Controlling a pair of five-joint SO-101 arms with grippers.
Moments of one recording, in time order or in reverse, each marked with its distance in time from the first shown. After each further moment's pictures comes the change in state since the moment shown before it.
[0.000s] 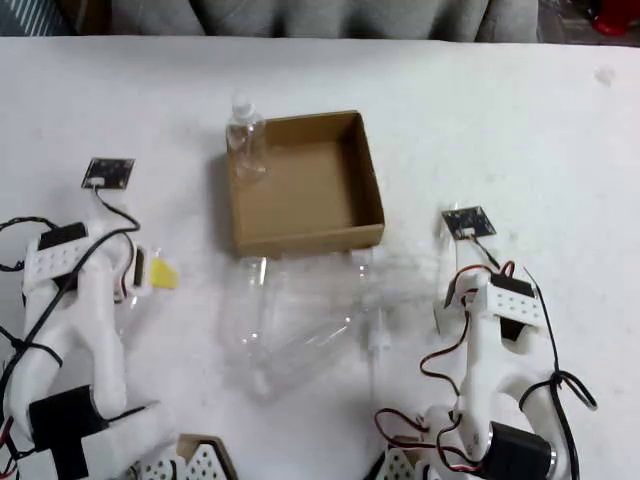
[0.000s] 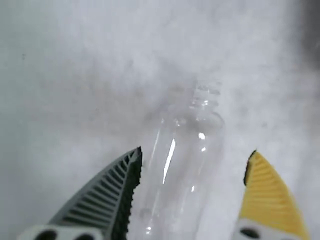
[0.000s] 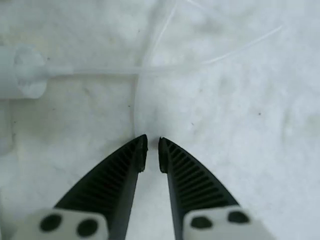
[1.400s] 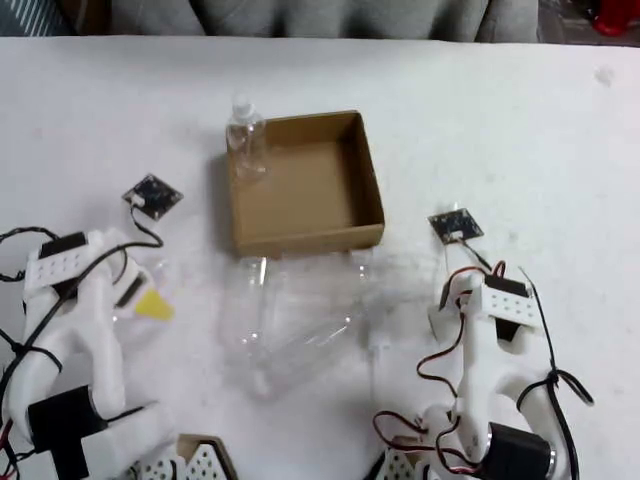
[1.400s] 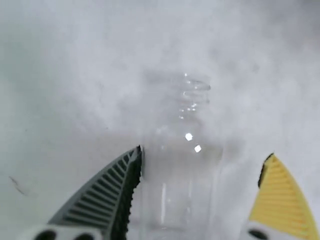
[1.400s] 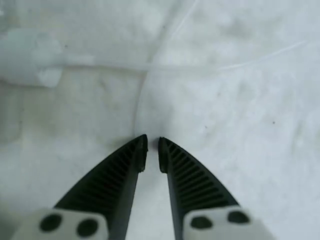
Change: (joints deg) left arm -1.1 -0.2 3.8 -4.7 -33.4; right arm -1.6 0.0 0.9 0.0 3.8
